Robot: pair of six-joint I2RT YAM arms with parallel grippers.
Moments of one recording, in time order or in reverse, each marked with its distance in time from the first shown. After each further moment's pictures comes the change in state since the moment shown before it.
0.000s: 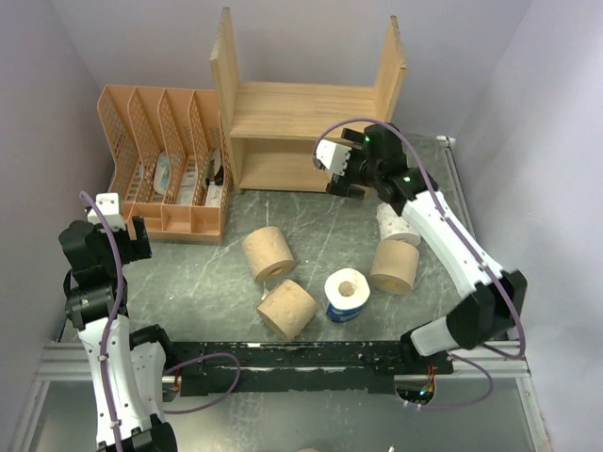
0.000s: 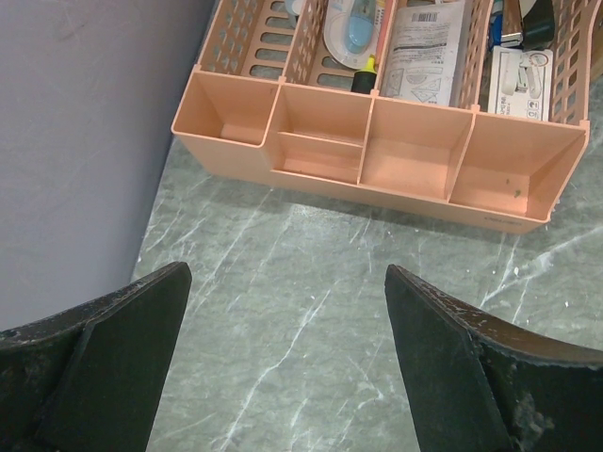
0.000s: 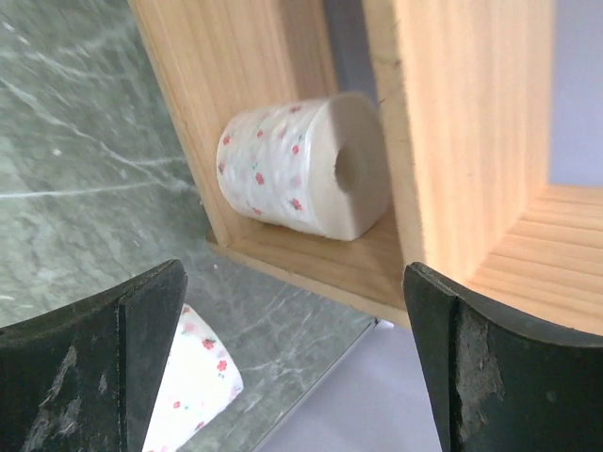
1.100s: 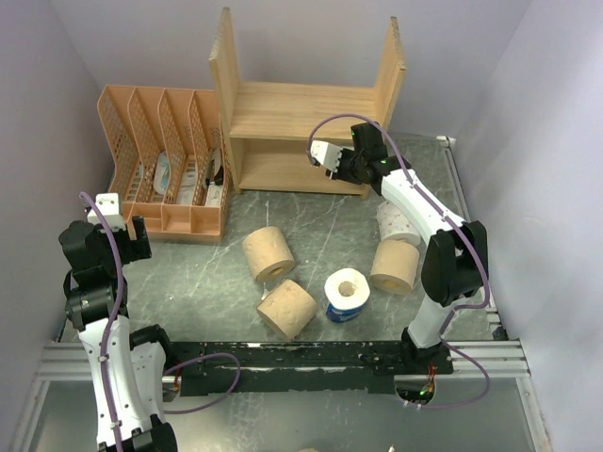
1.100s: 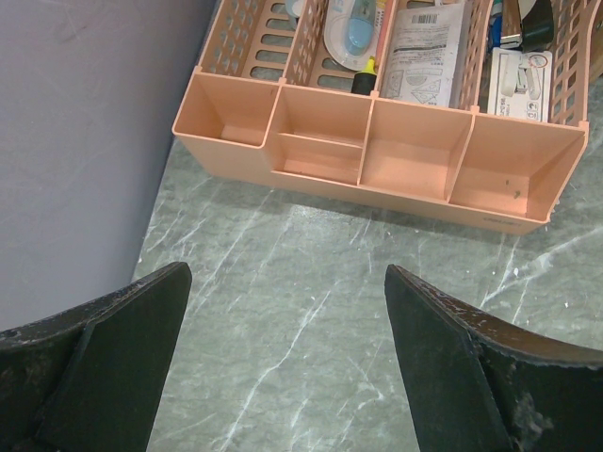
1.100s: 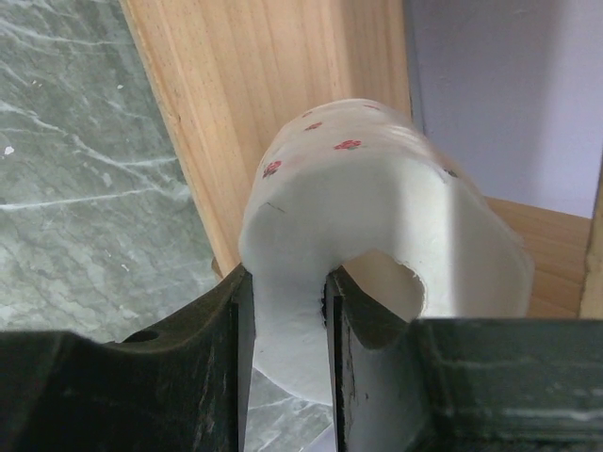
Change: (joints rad) left arm 0.000 -0.003 0.000 0.000 0.000 0.000; right arm -0.064 0.250 0.059 0.061 -0.048 -0.030
